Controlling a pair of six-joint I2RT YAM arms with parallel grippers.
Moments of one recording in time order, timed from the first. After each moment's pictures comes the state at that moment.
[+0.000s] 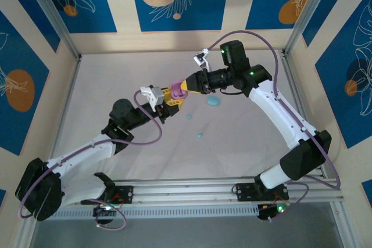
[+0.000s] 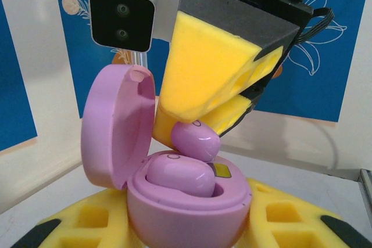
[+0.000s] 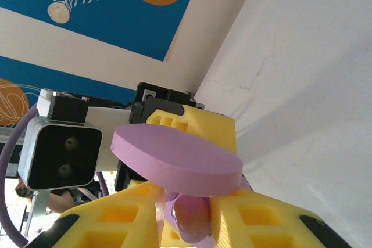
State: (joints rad) left arm -0.67 1.12 0.63 0.65 0.43 -0.05; right arm 0.49 1.50 1.56 -0.73 -0.98 0.52
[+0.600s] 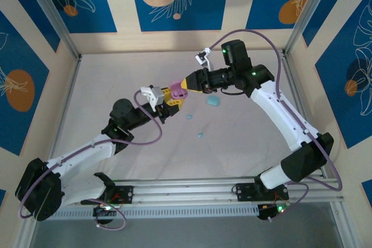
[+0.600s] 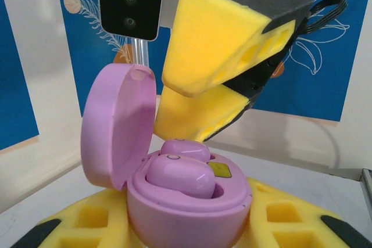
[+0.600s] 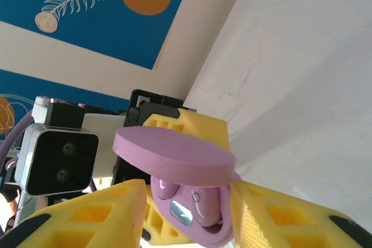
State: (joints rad) left arm -0.67 1.12 0.63 0.65 0.42 -0.04; right arm 0.48 1.47 1.57 -0.75 -0.91 0.53
